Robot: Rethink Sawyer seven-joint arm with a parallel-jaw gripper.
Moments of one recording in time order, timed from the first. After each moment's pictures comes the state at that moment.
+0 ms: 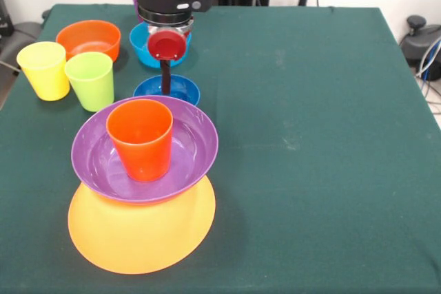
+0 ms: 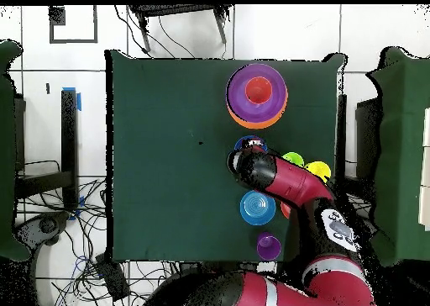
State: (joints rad) arm -0.38 -0.52 -0.05 1.71 0.03 0.25 2.82
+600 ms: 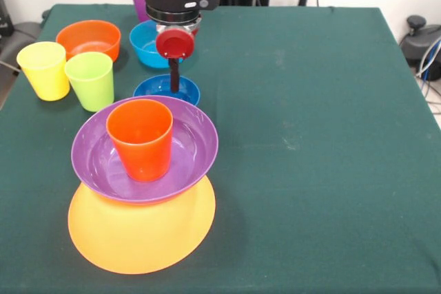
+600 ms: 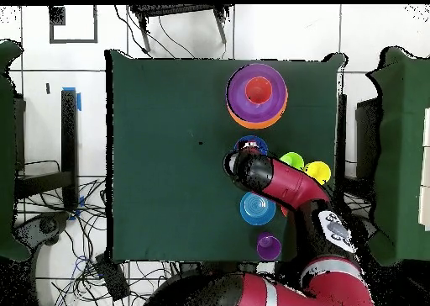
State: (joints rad) arm -0.38 -0.52 -0.04 1.74 0.05 0.25 2.82
